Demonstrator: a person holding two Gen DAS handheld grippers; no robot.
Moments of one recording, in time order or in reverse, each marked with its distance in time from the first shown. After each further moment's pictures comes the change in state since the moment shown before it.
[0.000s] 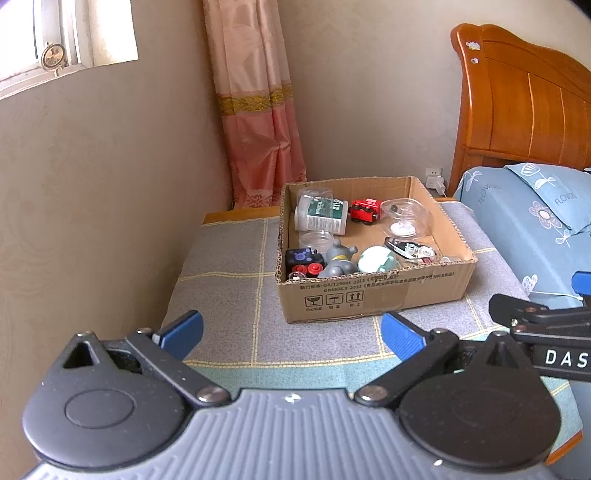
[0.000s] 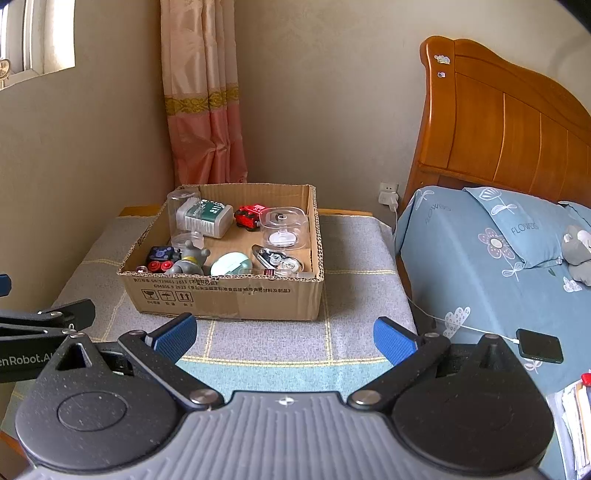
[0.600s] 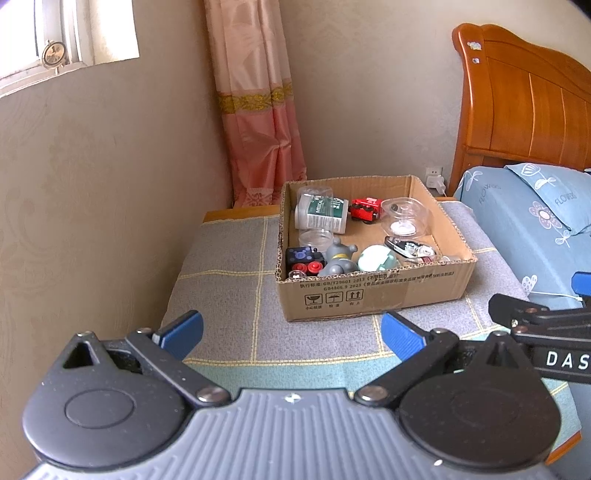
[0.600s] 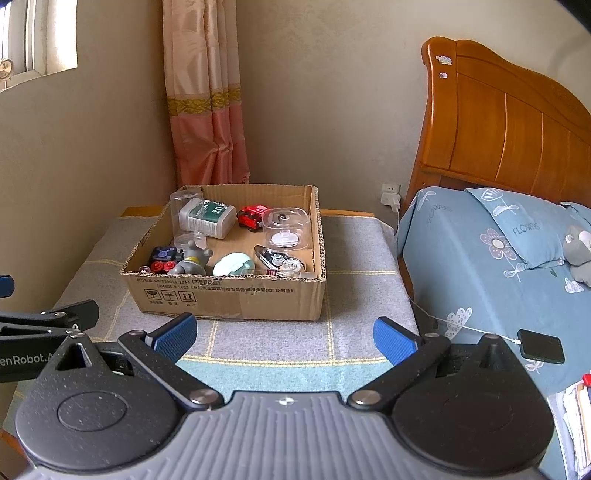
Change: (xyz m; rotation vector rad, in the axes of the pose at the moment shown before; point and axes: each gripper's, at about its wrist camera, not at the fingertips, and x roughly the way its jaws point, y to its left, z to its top) left arm -0.002 -0.001 -0.001 -0.003 0.006 0.000; right arm -0.002 0.000 0.002 -0.003 -0.001 0.008
